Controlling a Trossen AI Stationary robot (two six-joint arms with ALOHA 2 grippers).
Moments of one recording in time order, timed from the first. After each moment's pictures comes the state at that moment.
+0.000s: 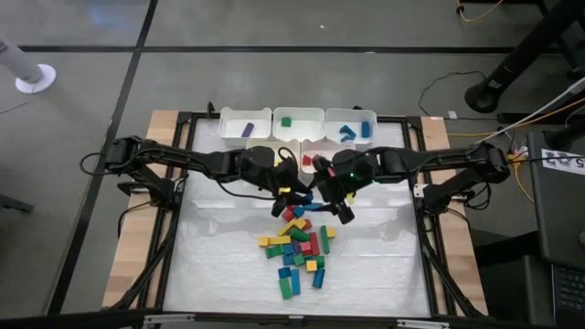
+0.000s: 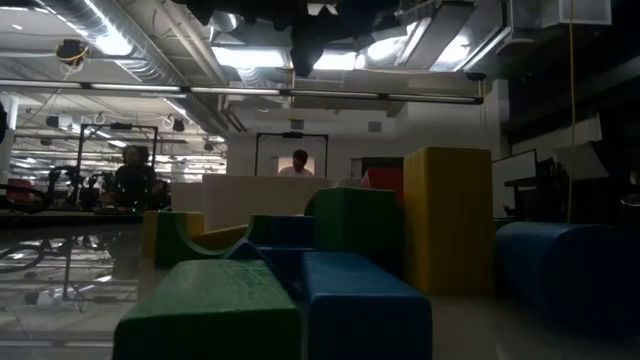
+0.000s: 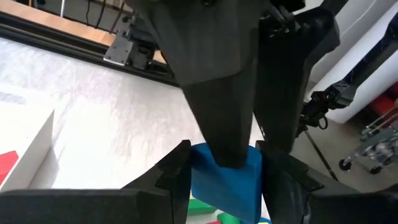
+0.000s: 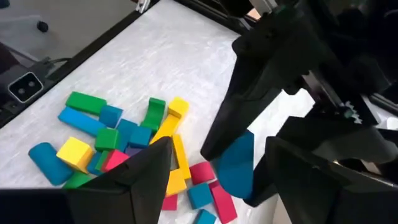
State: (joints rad) left arm 0.01 1.54 1.08 0.14 0.25 -0.33; right arm 0.08 1.46 1.35 -0.52 -0.20 -0.42
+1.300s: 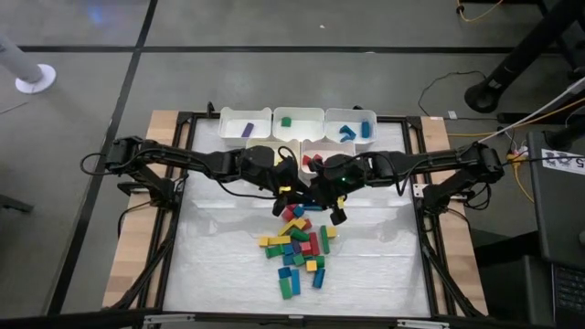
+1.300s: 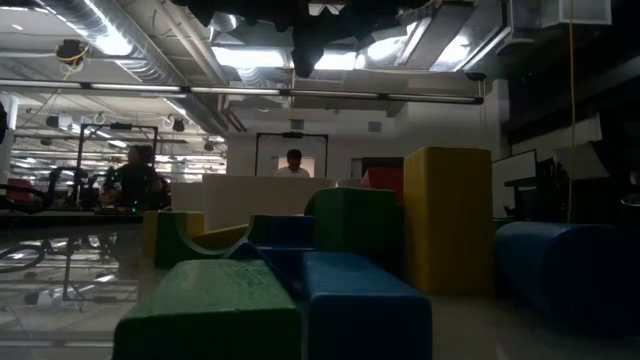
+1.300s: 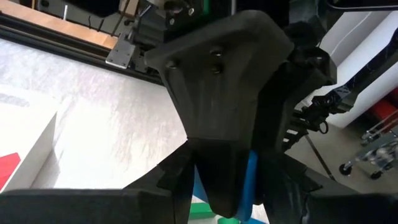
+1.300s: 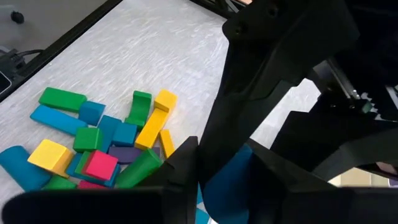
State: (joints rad) left arm 0.00 1.54 1.08 0.17 0.25 -0.34; right arm 0.08 1.52 1.36 -0.49 -0.12 -0.40
